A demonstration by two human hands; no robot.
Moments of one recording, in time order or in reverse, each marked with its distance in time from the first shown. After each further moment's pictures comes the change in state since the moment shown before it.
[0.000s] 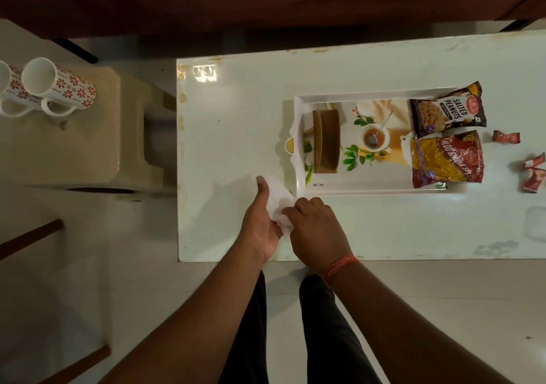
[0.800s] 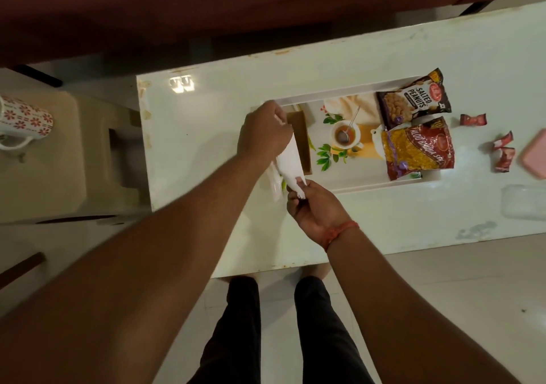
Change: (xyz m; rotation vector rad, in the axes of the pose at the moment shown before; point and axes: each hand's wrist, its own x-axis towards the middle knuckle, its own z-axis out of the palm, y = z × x) left_hand 0.043 0.085 0.137 1.351 0.151 0.782; right_hand 0.040 0.045 -0.035 2.268 0.084 1.051
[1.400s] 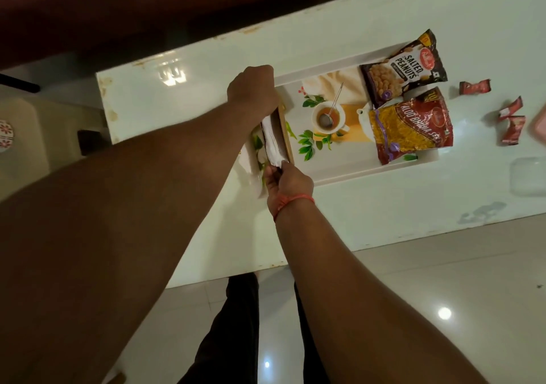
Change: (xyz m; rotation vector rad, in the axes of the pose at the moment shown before) left_hand 0.086 0.020 0.052 0.606 -0.083 0.212; right_hand 0.053 -0.004 0.018 0.320 0.365 -0.106
